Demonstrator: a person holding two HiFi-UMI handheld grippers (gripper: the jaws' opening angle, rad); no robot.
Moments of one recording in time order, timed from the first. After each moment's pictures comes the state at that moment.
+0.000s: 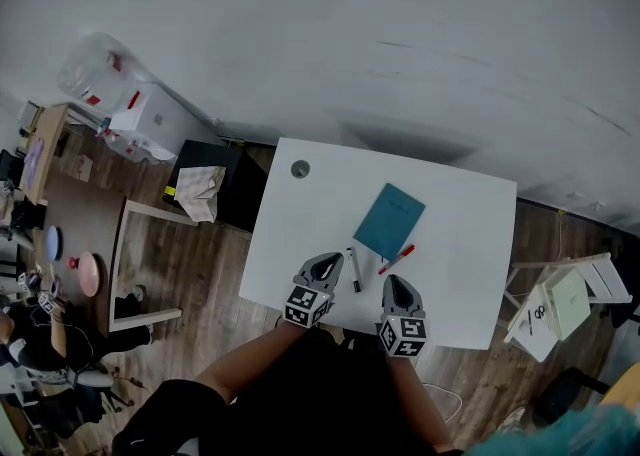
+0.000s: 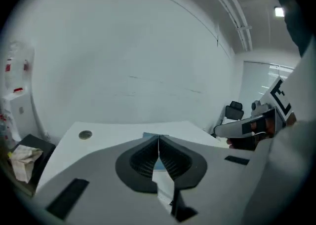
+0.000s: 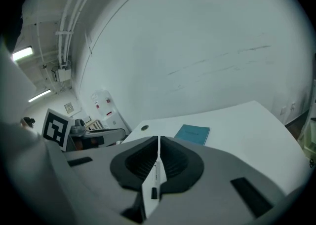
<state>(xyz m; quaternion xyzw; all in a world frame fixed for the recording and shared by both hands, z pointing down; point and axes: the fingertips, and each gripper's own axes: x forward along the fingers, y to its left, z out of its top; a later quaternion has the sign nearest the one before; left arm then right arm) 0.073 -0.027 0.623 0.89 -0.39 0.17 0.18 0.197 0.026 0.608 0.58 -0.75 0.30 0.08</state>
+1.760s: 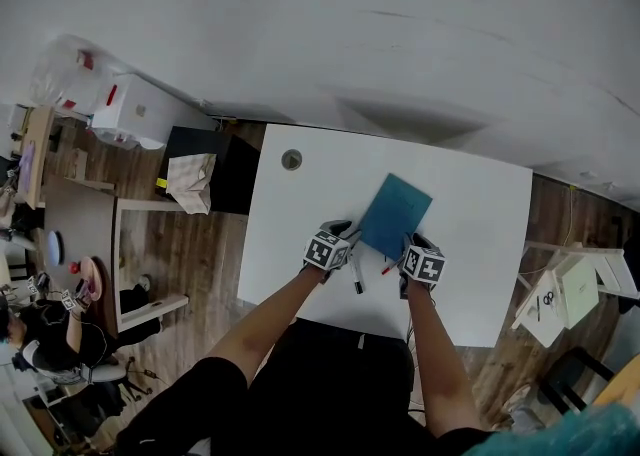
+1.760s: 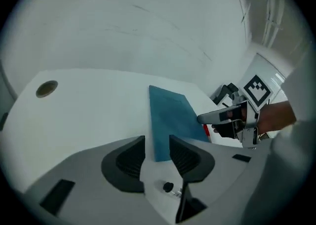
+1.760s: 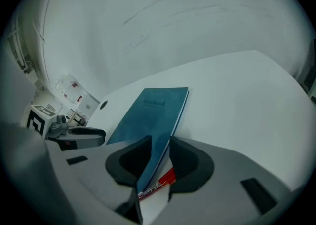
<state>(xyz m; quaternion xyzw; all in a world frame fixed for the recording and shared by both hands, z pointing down) 0.107 -0.107 0.809 0.83 -0.27 0.33 0.34 0.263 -0.084 0.803 0.57 -0.64 0.48 0.19</state>
